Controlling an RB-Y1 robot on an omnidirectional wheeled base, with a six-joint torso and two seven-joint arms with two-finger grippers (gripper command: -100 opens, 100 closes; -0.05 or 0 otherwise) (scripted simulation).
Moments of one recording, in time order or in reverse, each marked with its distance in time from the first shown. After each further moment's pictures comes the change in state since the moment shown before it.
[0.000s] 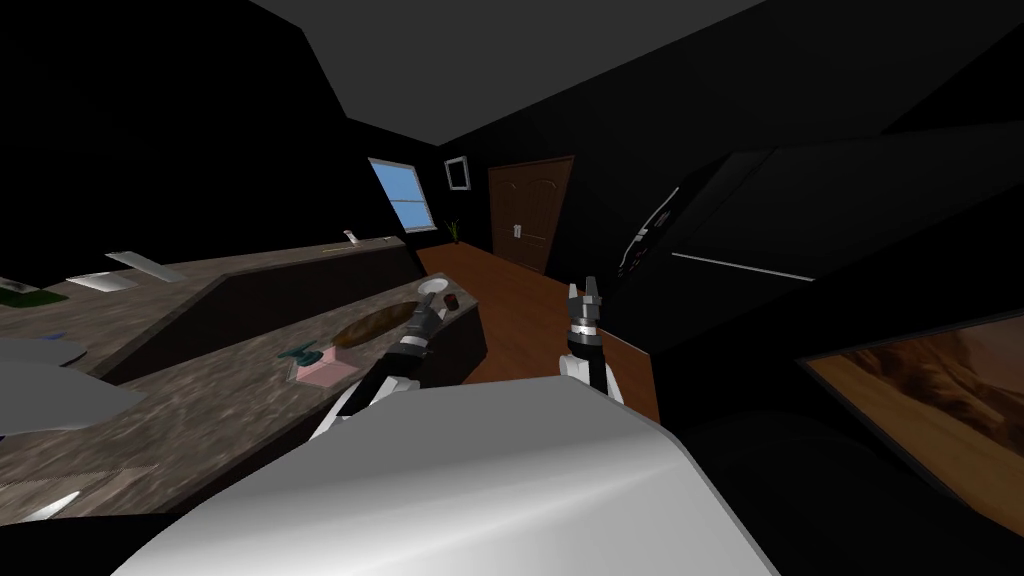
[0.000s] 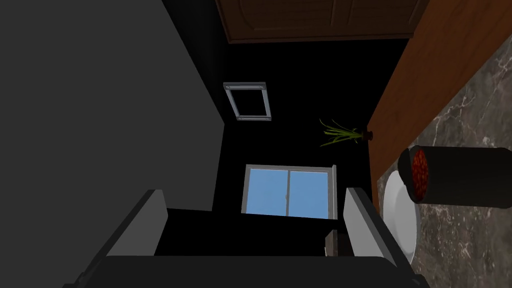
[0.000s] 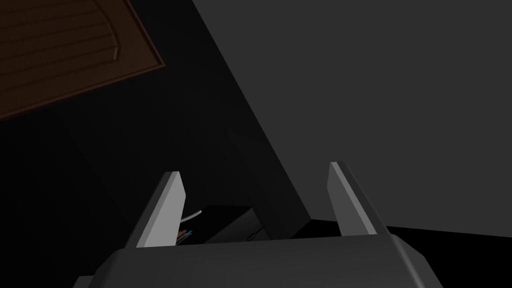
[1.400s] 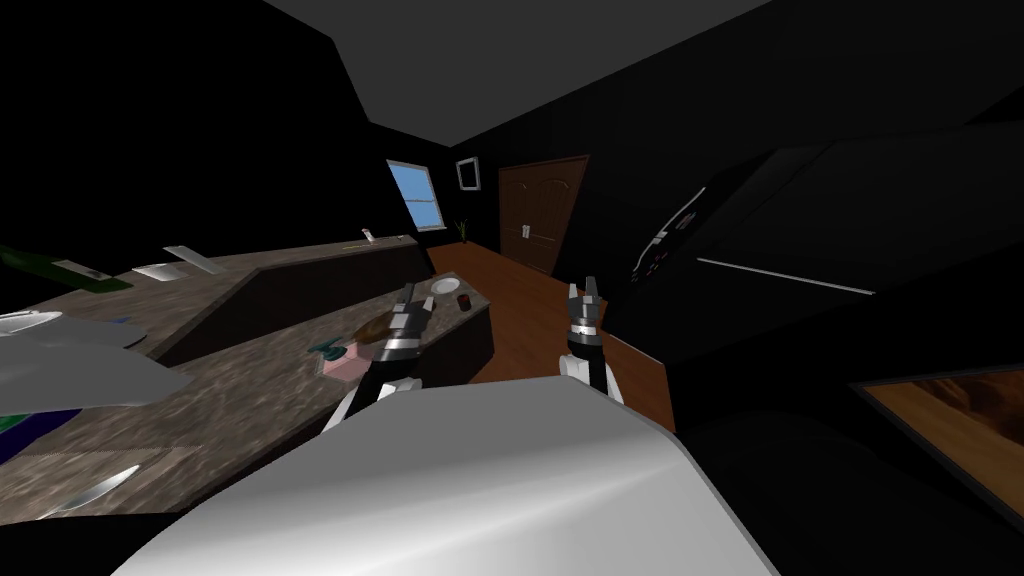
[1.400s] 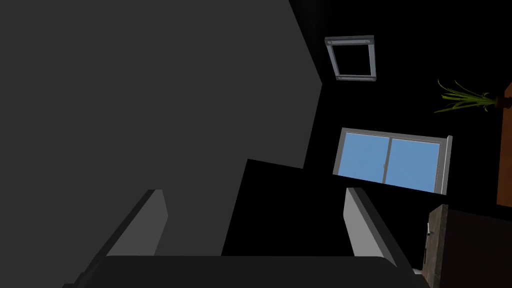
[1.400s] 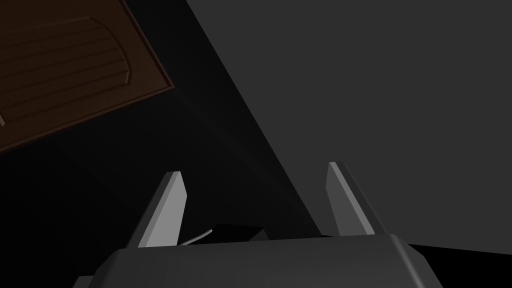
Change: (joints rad) left arm 0.014 -0.099 0.046 0.040 -0.090 -0.362 -0.012; right arm 0.000 0.000 0.000 0.000 0.000 0.000 0.000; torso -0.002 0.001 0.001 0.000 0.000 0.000
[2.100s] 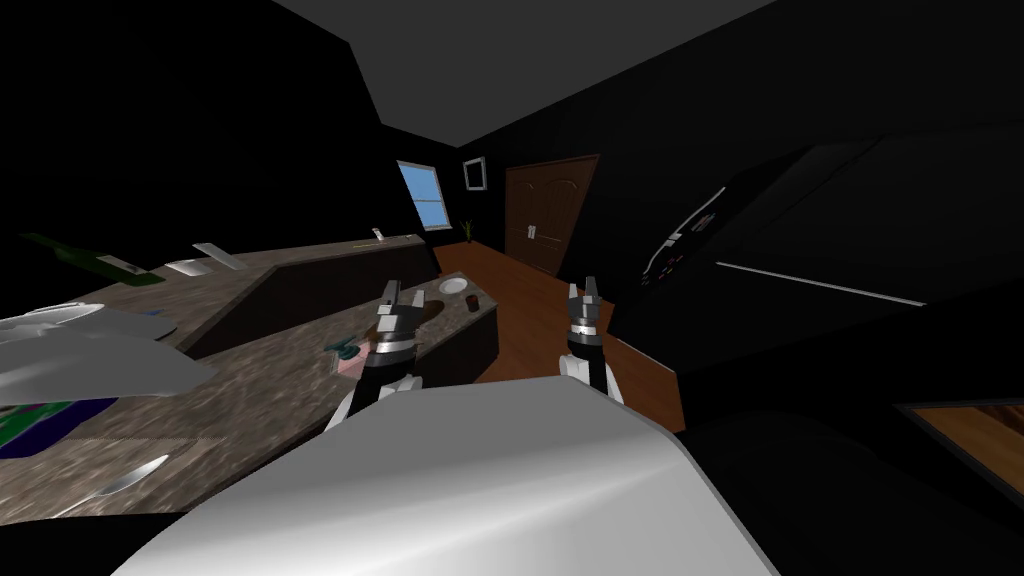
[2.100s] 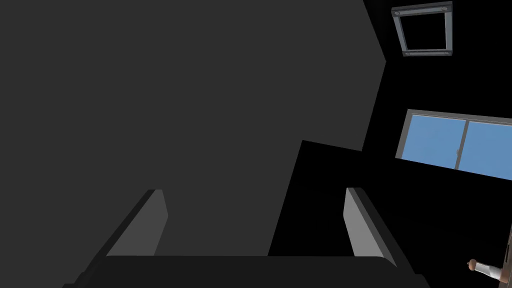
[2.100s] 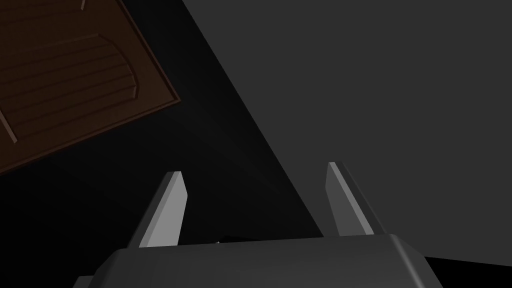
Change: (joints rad) left arm -0.006 -0.049 0.032 0.016 -0.048 -0.188 -0.008; right arm 0.000 0.000 0.000 0.000 0.000 0.000 0.000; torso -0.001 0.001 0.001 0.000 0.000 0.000
